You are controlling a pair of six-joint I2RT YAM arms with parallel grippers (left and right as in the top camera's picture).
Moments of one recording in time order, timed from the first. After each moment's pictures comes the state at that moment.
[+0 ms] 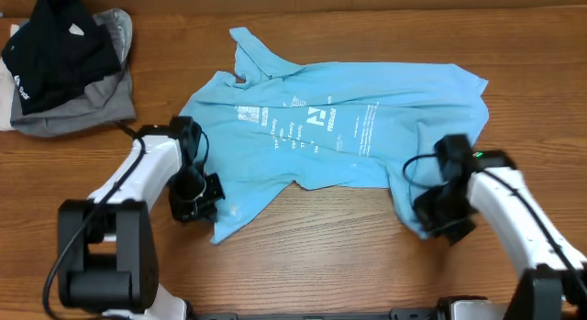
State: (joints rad) left arm -0.05 1.73 1.06 -1.15 0.21 -0.41; right arm 0.02 1.45 0.90 -1.21 -0.05 1.02
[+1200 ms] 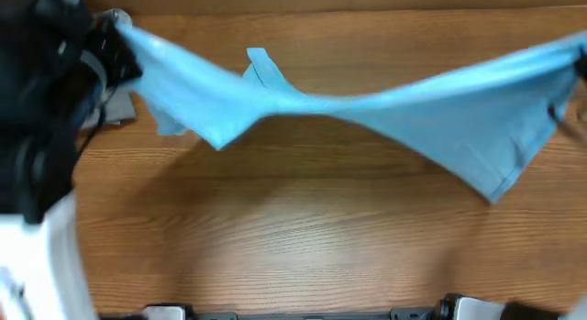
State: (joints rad) left arm -0.03 1.52 2.25 -1.22 -0.04 -0.35; right arm -0.25 1.50 2.27 -1.30 -0.04 0.58
